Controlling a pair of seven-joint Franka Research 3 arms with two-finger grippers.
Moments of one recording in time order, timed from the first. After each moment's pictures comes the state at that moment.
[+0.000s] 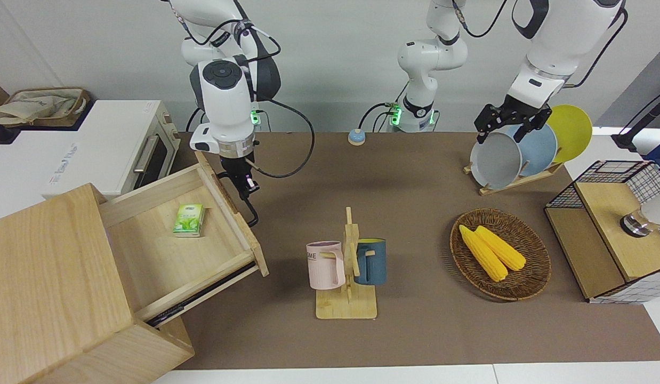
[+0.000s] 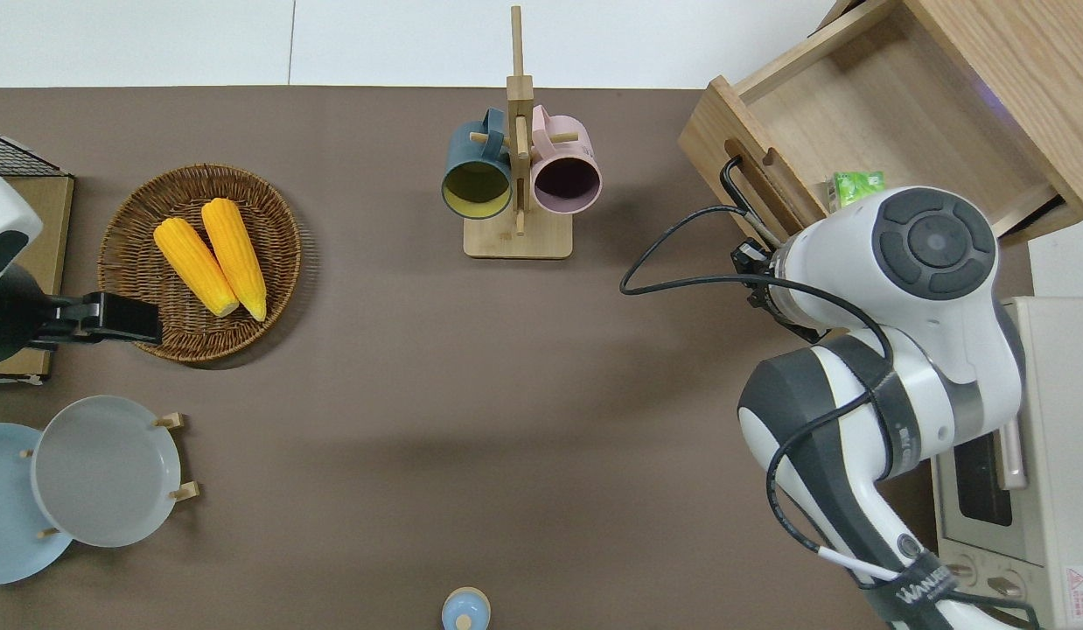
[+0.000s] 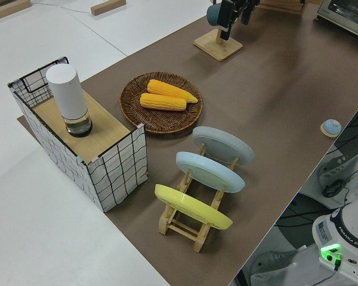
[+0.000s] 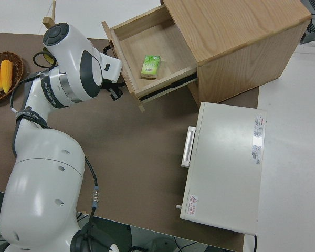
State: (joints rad) left arm 0.06 -0.02 -0.08 -1.60 -0.02 1.57 -0.04; right arm -0.15 0.15 0.41 -1.81 -0.18 2.01 1.23
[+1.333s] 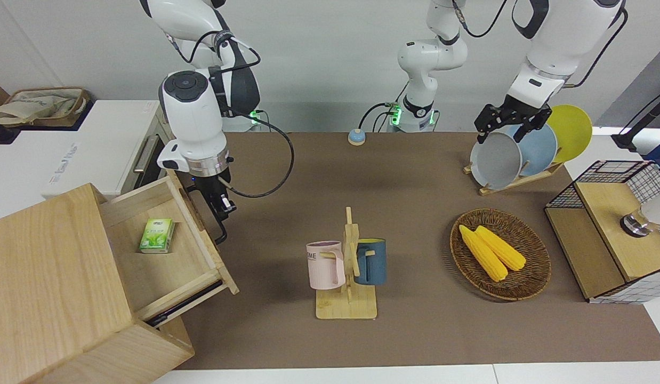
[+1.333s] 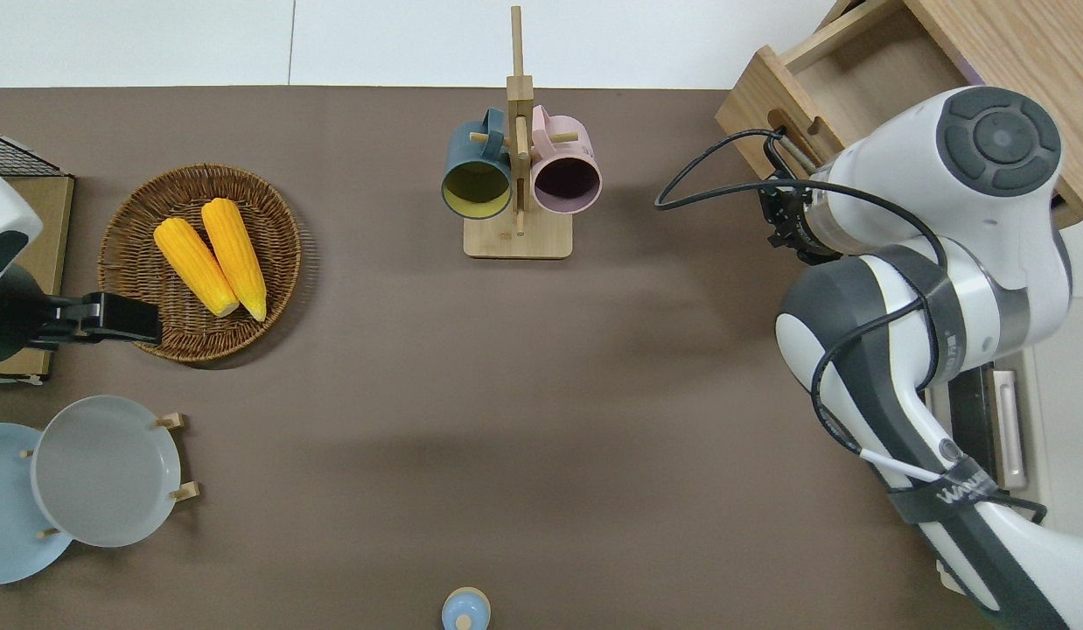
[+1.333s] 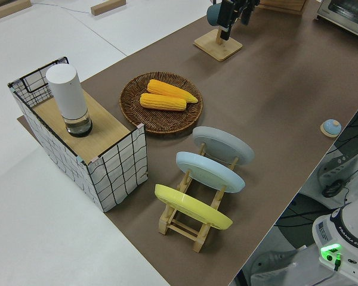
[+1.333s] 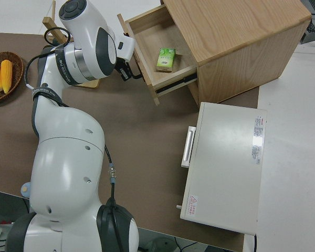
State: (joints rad) left arm 0.06 -0.02 -0.08 -1.60 -0.02 1.57 -0.04; right arm -0.18 0.32 0.42 -1.56 -0.22 1.95 1.20
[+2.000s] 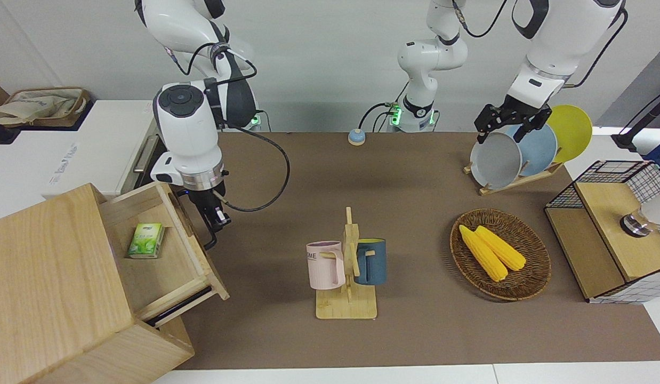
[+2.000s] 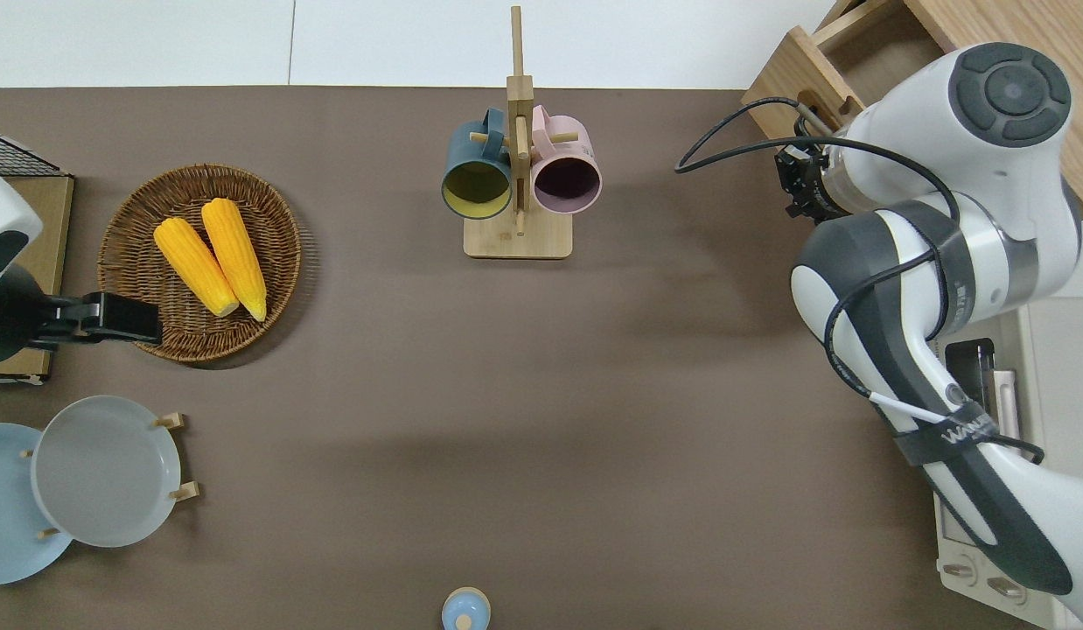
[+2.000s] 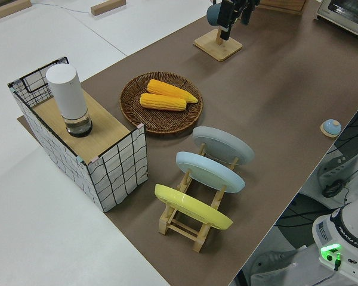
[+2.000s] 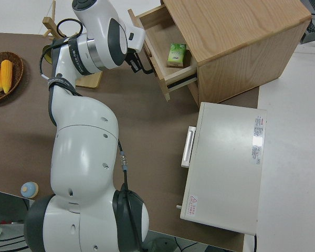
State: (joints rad) left arm 0.06 -0.02 -0.08 -1.60 -0.02 1.57 -0.04; right arm -0.18 0.43 0.41 -1.41 -0.29 1.92 1.17
